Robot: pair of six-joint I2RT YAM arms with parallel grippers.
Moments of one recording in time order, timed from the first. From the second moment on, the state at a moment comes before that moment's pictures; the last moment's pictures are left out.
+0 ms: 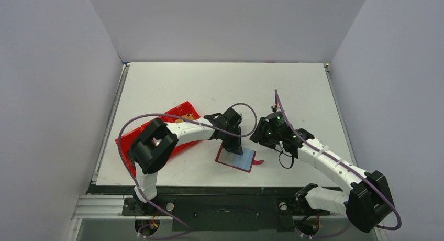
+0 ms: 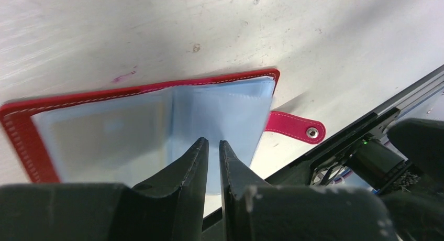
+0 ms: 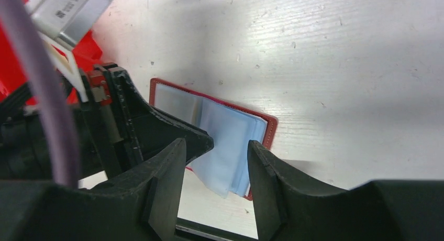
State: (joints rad) left arm -0.87 1.91 1.24 -0.40 0.26 -0.84; right arm 0.58 1.15 0.74 -0.45 0.03 0.82
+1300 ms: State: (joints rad) left arm -0.51 1.48 1.02 -0.59 0.15 -0.75; right arm 0.90 1.77 1.10 -0.53 0.17 0.82
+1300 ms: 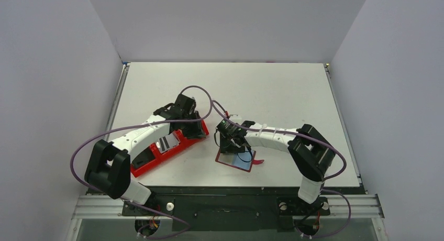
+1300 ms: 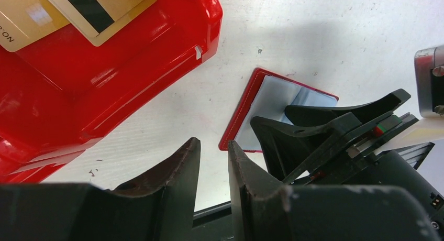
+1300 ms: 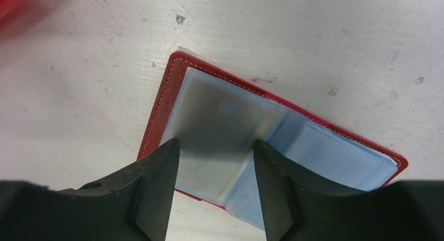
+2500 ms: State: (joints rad) left arm -0.68 1.72 1.02 -0.45 0.27 -0.78; right arm 0.78 1.68 0.83 -0.10 -0.09 0.74
